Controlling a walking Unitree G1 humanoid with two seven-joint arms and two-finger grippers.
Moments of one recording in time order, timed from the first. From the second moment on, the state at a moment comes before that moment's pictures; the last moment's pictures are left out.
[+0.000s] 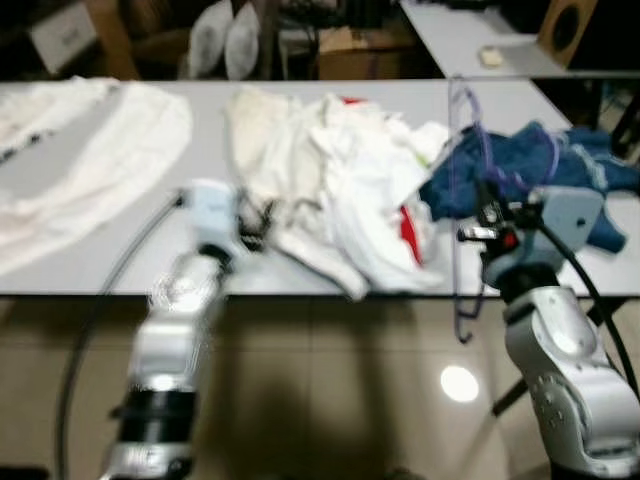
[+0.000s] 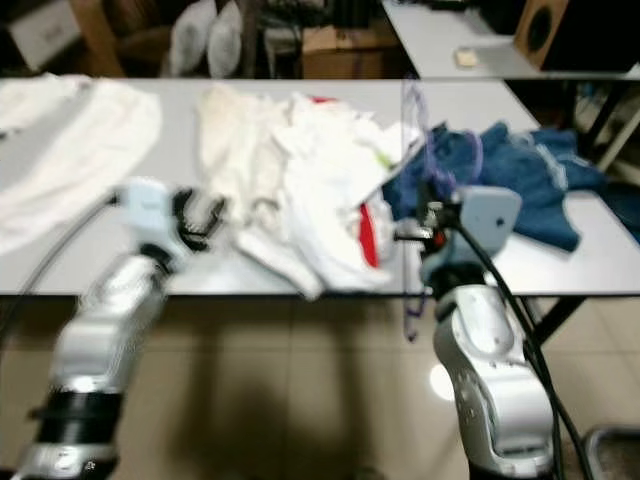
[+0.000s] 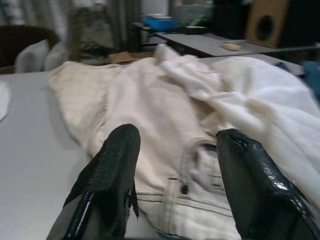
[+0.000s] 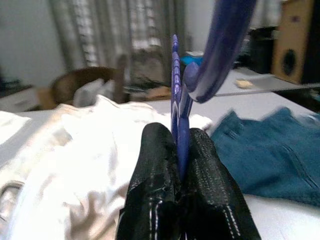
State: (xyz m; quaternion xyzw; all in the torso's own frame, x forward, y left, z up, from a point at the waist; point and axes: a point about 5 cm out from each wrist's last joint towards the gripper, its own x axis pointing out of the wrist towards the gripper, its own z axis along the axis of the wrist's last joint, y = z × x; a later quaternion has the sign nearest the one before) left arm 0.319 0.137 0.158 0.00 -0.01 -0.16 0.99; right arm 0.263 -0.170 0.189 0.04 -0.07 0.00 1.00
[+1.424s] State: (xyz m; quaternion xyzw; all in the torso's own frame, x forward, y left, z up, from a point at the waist) left arm 0.319 0.135 0.150 0.02 0.02 -0.16 0.99; right arm 0.250 -0.178 0.156 0.05 -0.01 -0.04 1.00
